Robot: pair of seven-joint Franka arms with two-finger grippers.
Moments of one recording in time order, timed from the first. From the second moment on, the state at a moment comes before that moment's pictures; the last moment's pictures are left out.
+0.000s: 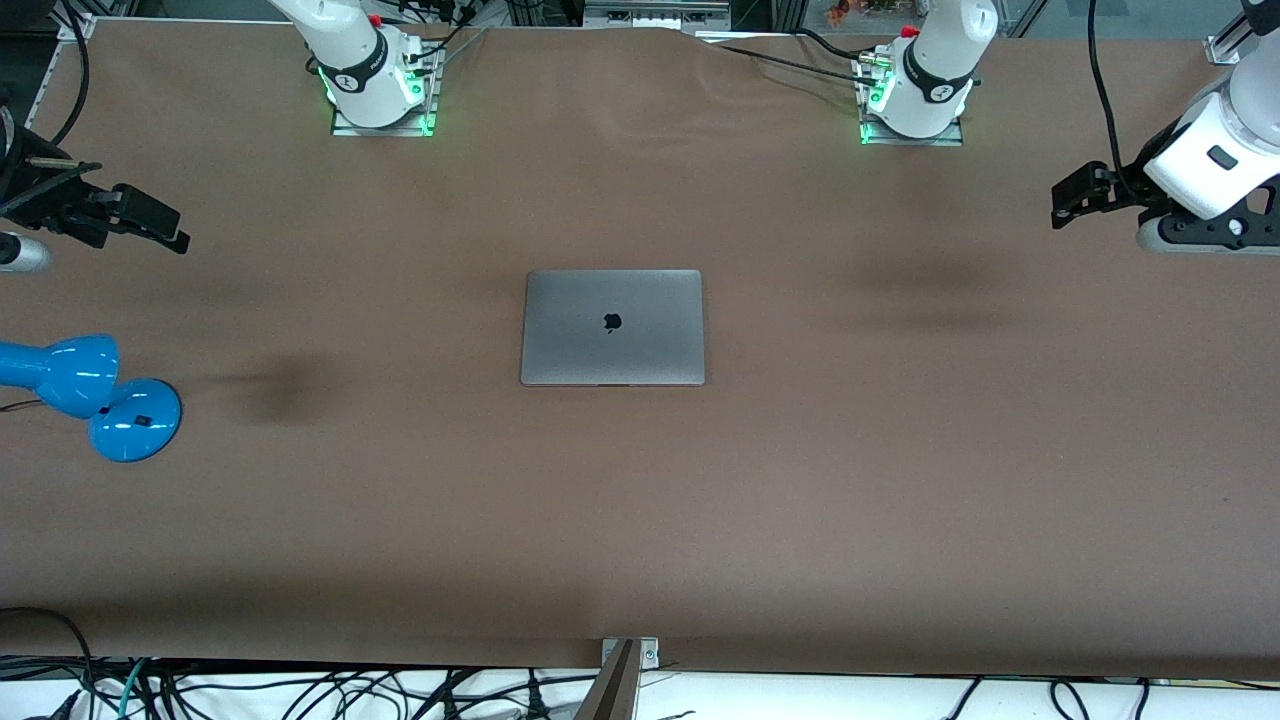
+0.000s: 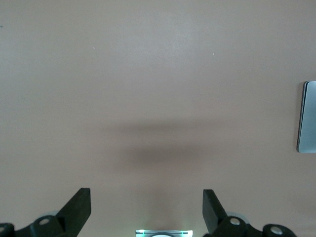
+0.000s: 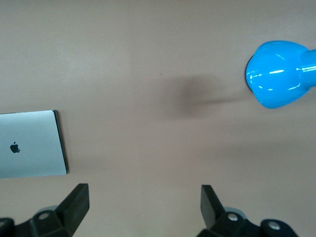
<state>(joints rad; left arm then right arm) -0.02 -0.07 -0.03 -1.73 0.03 1.53 -0.03 -0.03 0.00 0.02 -1.62 0.04 1.59 0.07</state>
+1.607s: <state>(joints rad) -0.02 -0.10 -0.03 -1.68 0.03 1.48 -0.06 -0.03 0.01 0.02 -1.62 0.04 1.59 0.07</state>
